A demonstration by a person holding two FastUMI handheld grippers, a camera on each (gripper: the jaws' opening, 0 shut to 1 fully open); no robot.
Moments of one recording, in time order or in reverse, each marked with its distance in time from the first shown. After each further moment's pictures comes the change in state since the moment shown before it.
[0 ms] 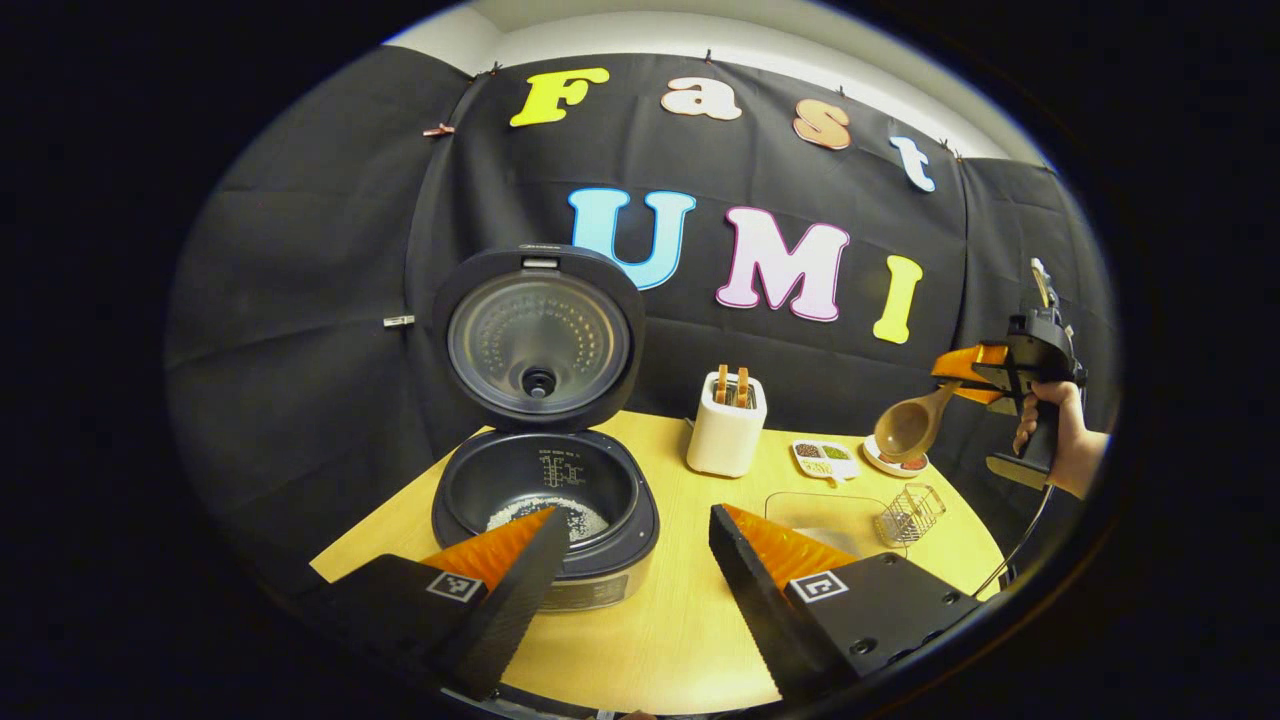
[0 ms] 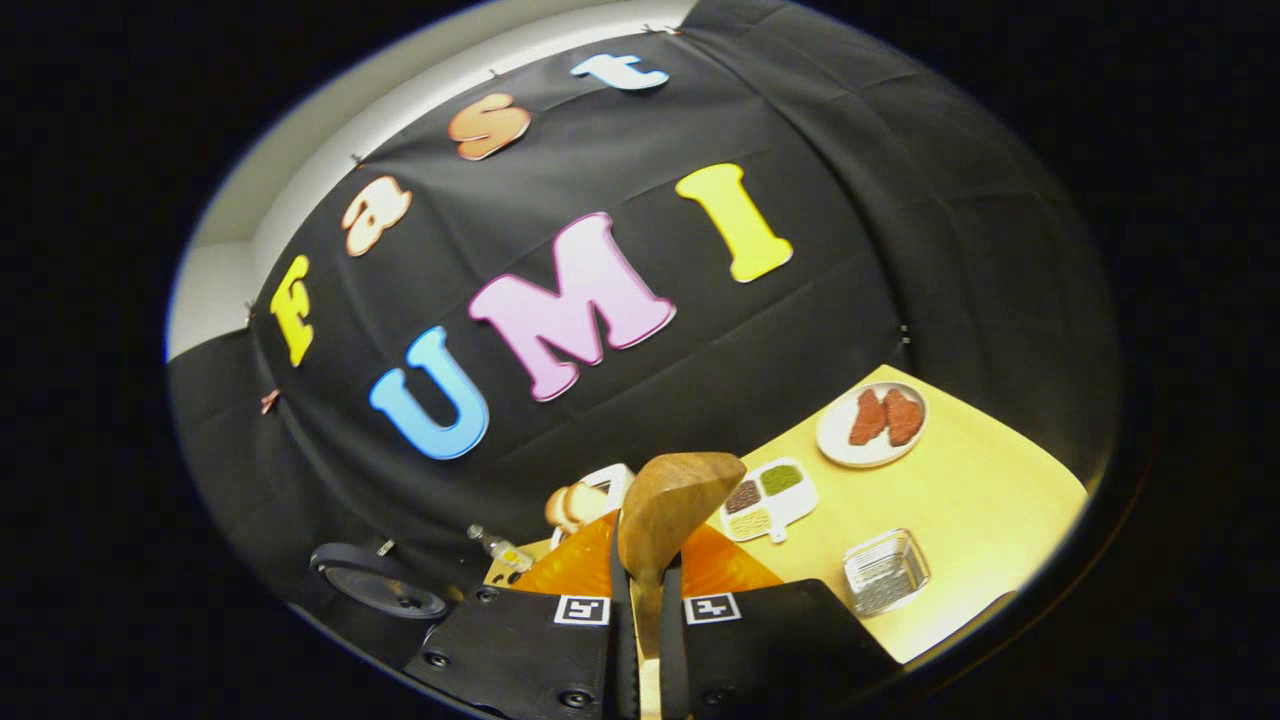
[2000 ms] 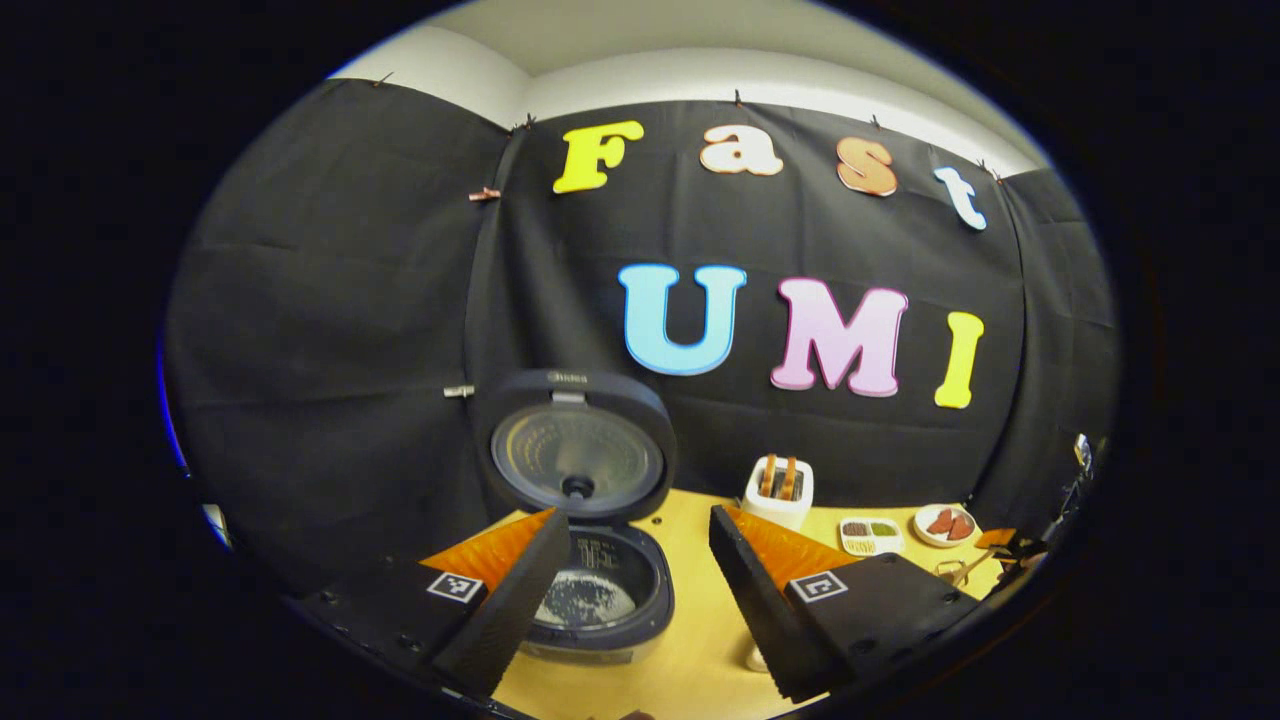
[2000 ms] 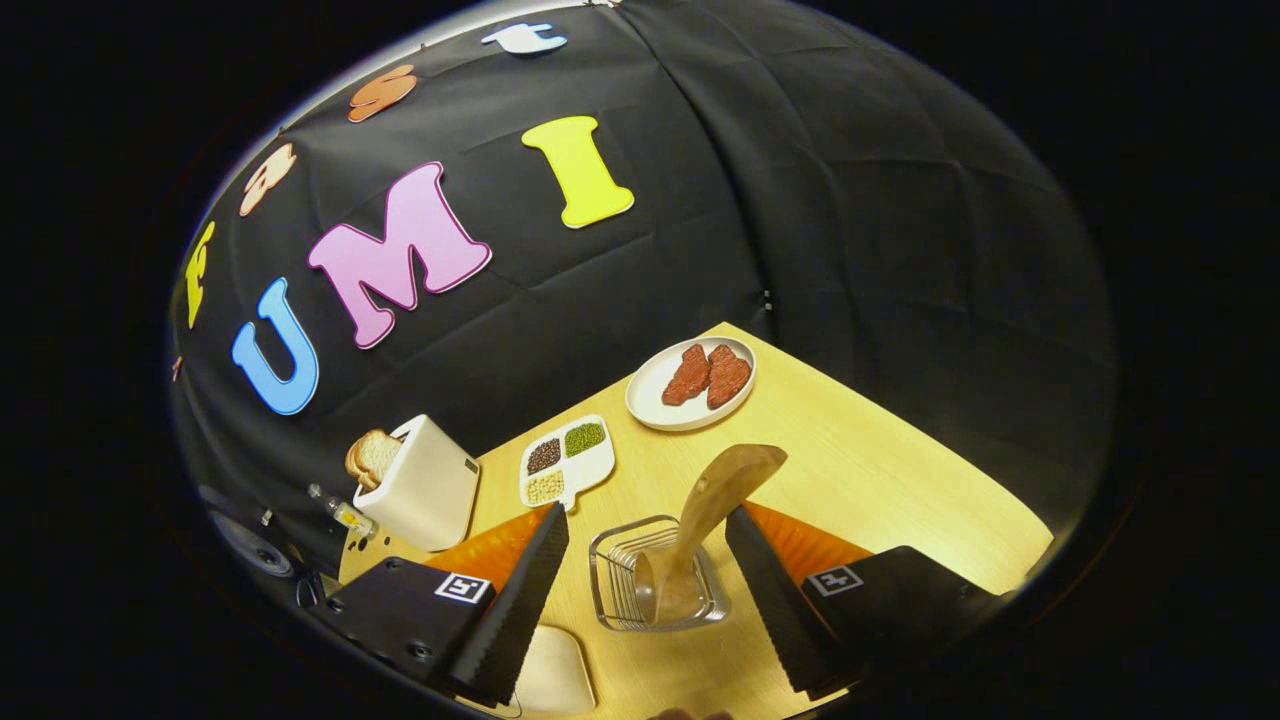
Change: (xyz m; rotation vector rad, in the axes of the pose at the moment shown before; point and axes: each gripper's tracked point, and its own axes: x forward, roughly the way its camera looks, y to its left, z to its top) left arm 0.005 0.015 0.129 0.001 -0.241 0.222; right arm -0.002 -0.181 -0.061 -0.100 0.124 -0.310
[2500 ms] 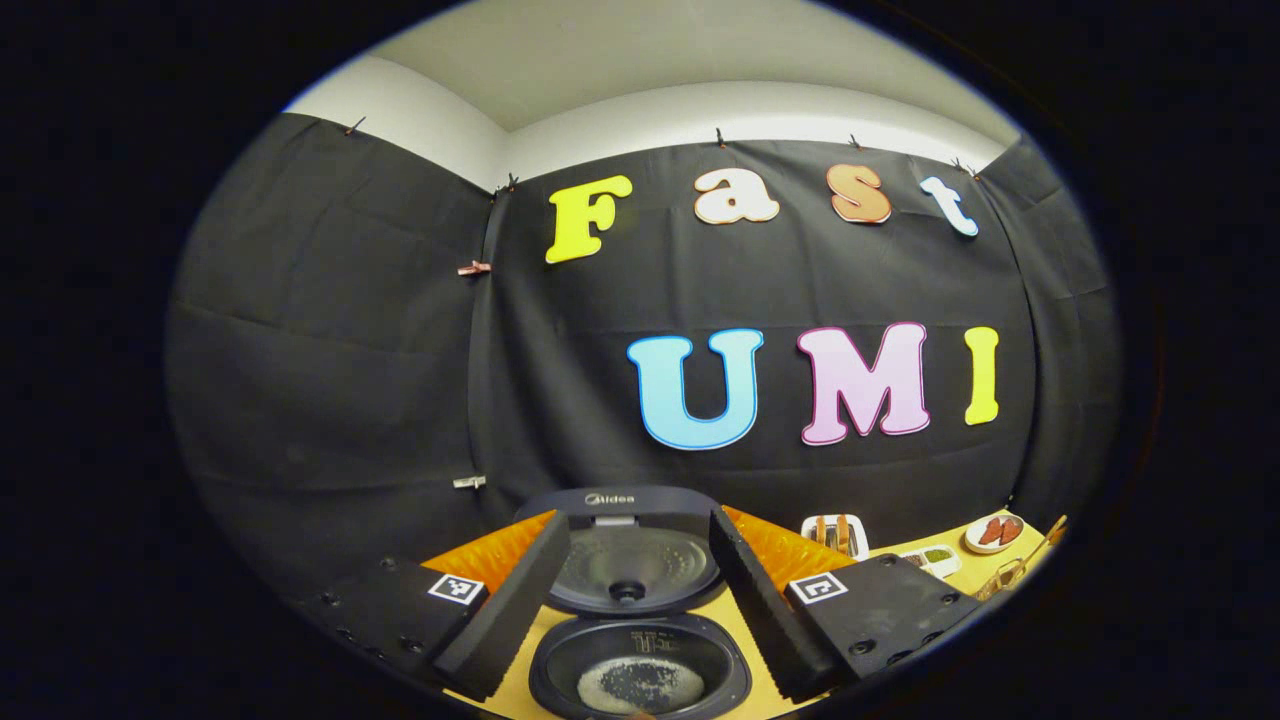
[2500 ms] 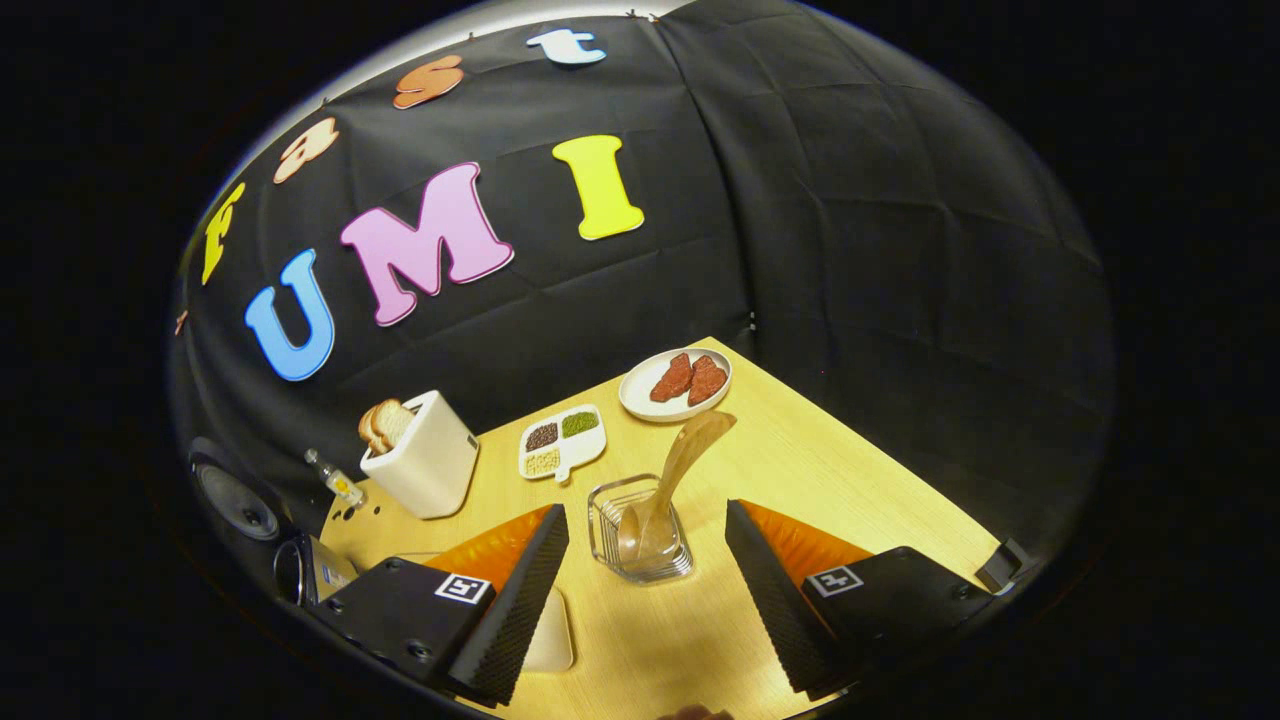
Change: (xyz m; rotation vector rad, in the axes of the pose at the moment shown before) left arm 0.072 0.040 0.062 0.127 -0.205 -0.016; right arm -0.083 0.010 -0.022 -0.116 -0.020 -0.036
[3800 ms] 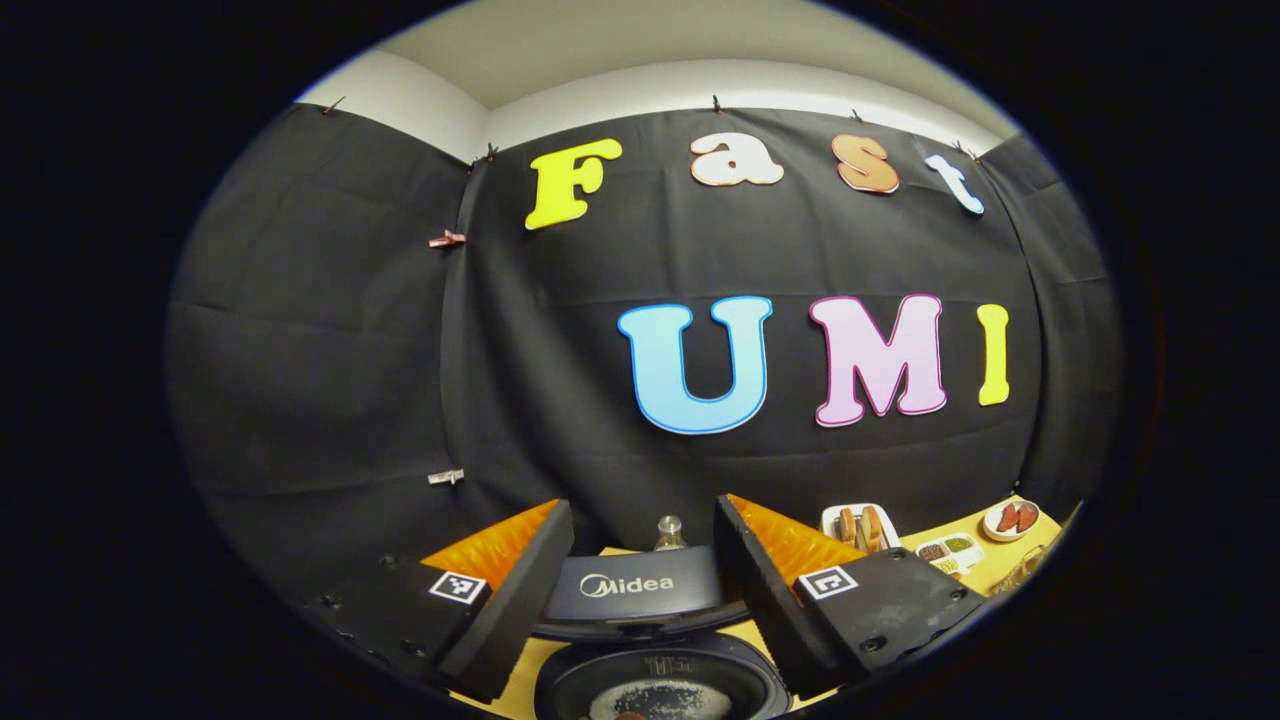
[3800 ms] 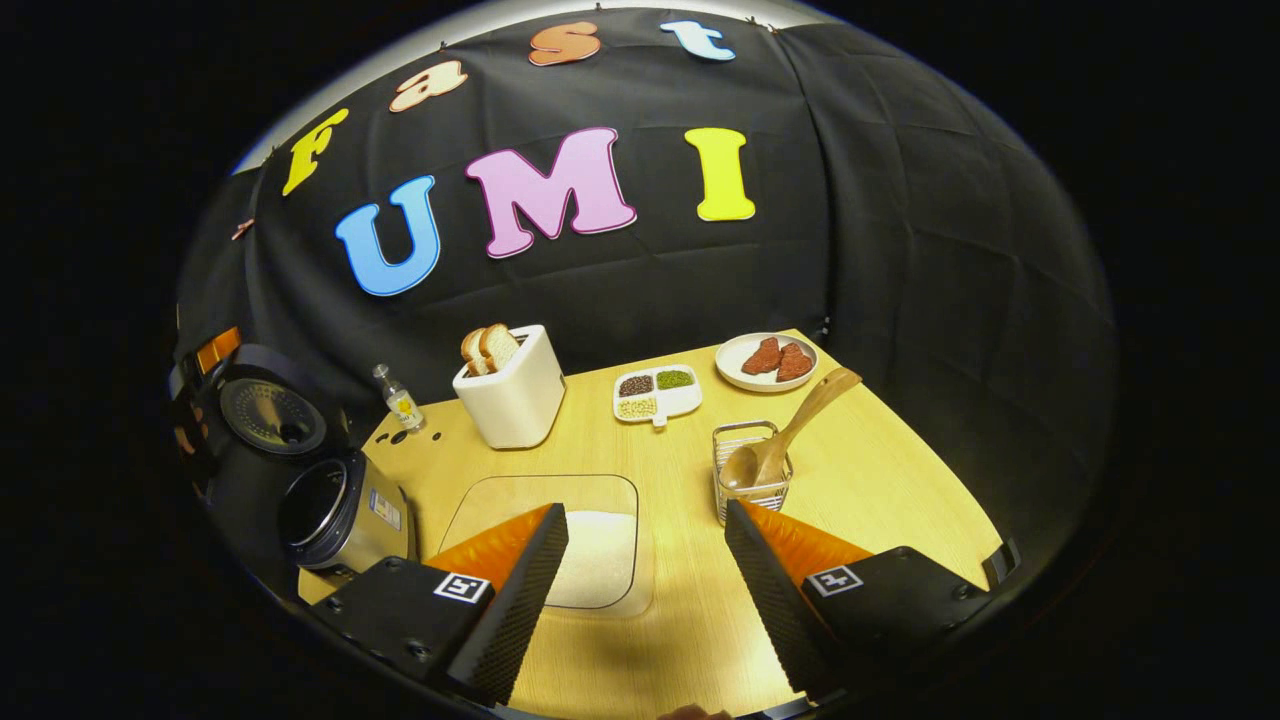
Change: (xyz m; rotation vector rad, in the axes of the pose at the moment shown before) left arm 0.067 0.013 -0.044 -0.004 0.135 -0.031; right arm -0.061 0.094 -0.034 -0.180 0.055 0.157
